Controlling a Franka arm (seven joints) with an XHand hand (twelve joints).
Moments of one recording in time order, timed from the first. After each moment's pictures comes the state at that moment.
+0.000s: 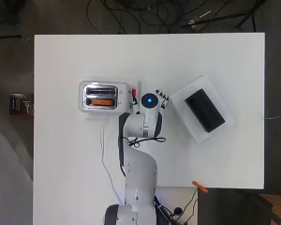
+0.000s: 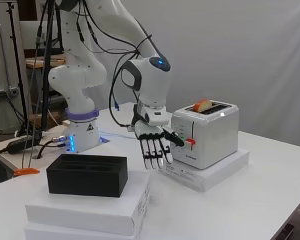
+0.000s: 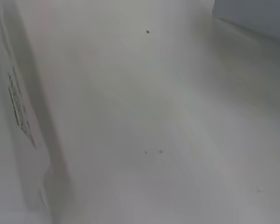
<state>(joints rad) -0.07 0.05 -0.01 -2.39 -0.02 2.17 -0.41</state>
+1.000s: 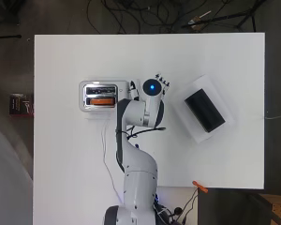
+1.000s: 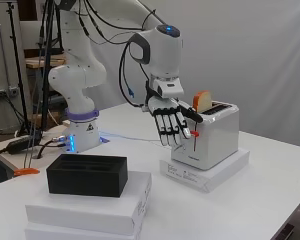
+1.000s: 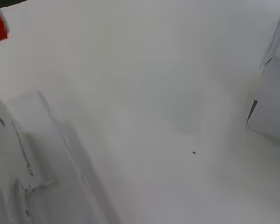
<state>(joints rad) -0.06 0.03 -0.01 -2.16 0.06 2.00 -0.42</state>
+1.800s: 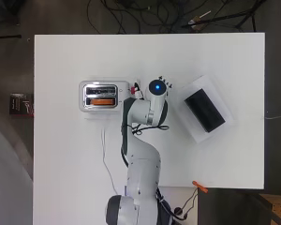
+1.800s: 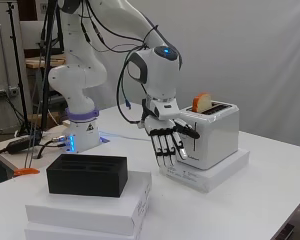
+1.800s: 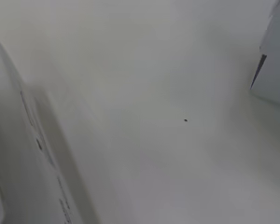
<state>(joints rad) -0.06 0.13 -0.04 -2.18 0.07 2.09 -0.48</state>
